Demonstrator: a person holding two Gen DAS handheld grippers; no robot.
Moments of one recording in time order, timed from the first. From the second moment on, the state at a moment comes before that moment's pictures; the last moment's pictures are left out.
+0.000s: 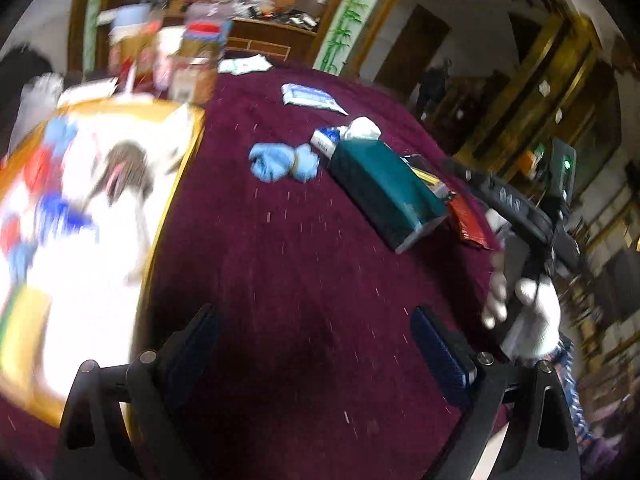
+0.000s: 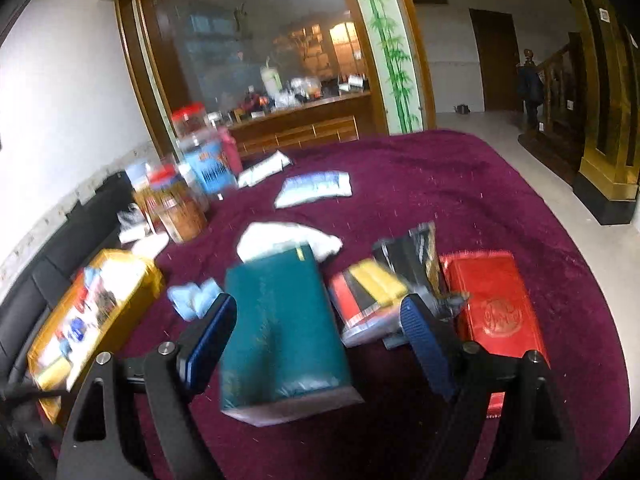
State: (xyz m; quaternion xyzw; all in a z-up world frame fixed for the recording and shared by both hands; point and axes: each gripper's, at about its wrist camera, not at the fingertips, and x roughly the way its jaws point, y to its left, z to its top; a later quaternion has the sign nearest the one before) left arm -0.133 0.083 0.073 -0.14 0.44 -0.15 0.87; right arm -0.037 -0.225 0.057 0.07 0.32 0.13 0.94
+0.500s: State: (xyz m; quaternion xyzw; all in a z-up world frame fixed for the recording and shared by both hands) left arm 0.030 0.014 0.046 0.14 0.43 -0.11 0.89; right arm -0.044 -0.212 0.055 0.03 0.31 0.12 0.94
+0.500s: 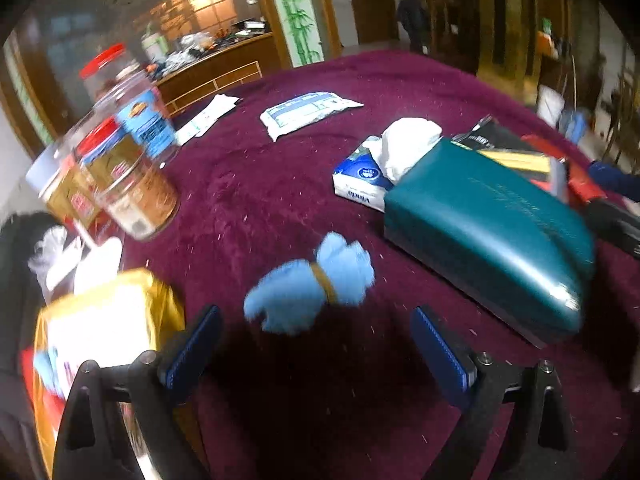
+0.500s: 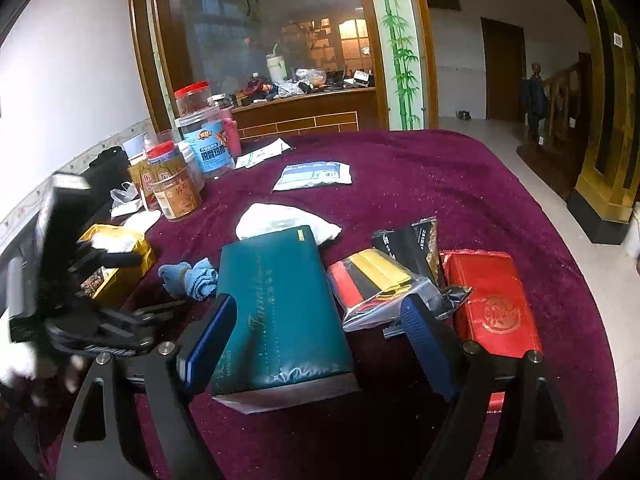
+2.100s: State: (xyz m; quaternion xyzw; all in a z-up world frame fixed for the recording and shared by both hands) left arm -0.019 0.007 0.062 0.06 0.43 -0.21 0.88; right arm -0.038 -0.336 0.063 0.25 0.28 0.03 0.93
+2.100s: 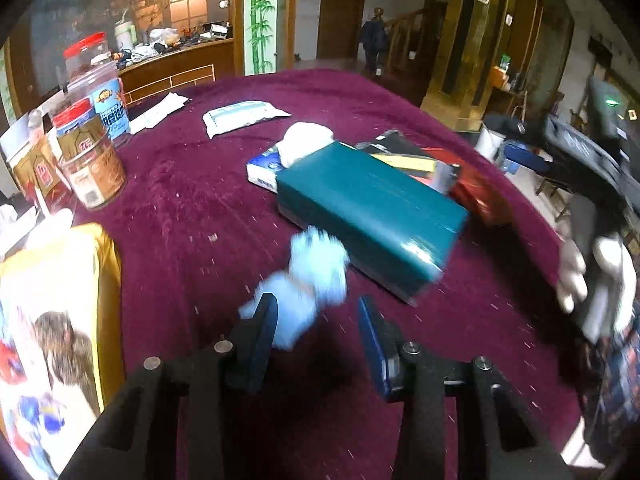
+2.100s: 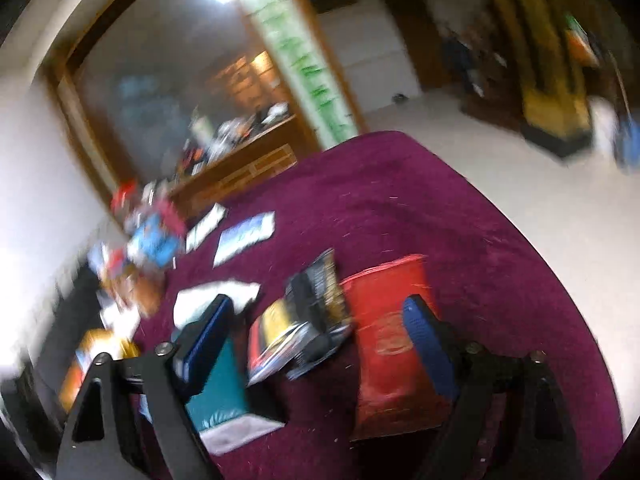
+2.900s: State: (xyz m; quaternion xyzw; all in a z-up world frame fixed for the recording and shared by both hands) left arm 0.014 -0.028 0.024 0.13 0.44 -0.19 0.87; right arm -0.031 -0.404 0.022 0.38 0.31 -0.02 0.87
